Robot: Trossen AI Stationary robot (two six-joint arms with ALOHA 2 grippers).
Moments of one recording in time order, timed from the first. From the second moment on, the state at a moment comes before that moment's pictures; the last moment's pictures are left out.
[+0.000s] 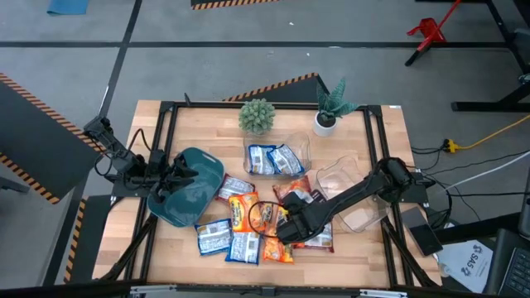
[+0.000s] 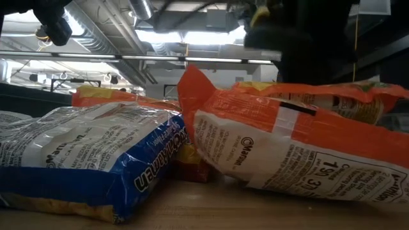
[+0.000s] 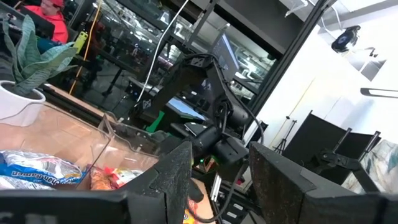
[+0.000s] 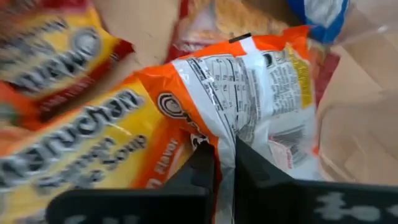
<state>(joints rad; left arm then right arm) -0.71 0.18 0.13 0.37 -0.66 -0.39 0.46 2.04 1.58 -1.15 0.41 1.31</state>
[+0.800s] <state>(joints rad) -0.71 0.18 0.13 0.36 -0.66 -0.38 0.44 1.98 1.92 -1.57 0.48 1.25</state>
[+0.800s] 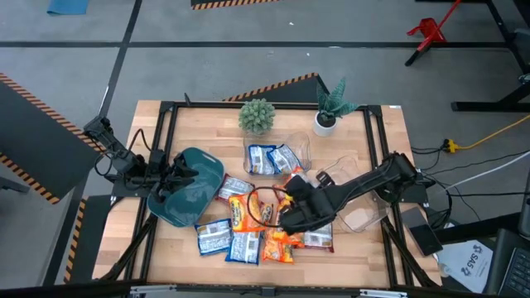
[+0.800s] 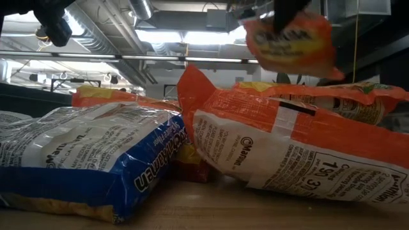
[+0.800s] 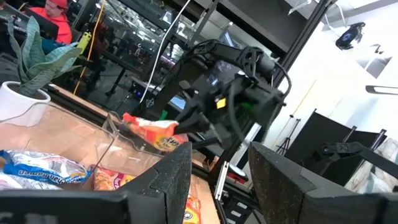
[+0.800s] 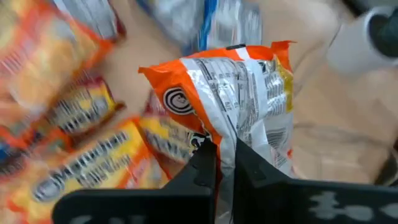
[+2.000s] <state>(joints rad) -0.71 0.18 0.13 0.35 -0.75 -0.39 0.53 1.47 1.46 -1.57 0.30 1.47</state>
